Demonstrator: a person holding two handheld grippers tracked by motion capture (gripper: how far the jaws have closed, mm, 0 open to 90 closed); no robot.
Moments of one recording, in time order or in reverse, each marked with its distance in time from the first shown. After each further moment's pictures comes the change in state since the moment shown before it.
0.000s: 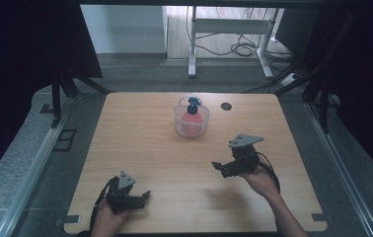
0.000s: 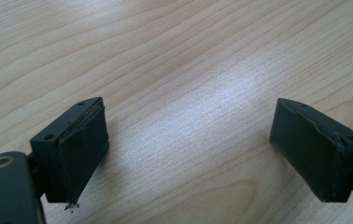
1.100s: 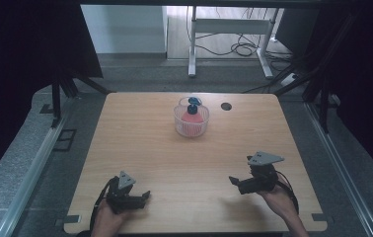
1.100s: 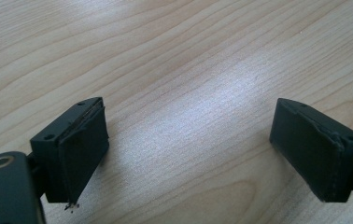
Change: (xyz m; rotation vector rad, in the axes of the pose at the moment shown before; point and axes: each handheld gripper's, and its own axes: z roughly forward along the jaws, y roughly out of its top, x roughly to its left) left arm 0.000 0.000 0.000 -0.003 0.001 -0.005; right arm 0.001 -0.057 -0.037 0.018 -0.063 0.031
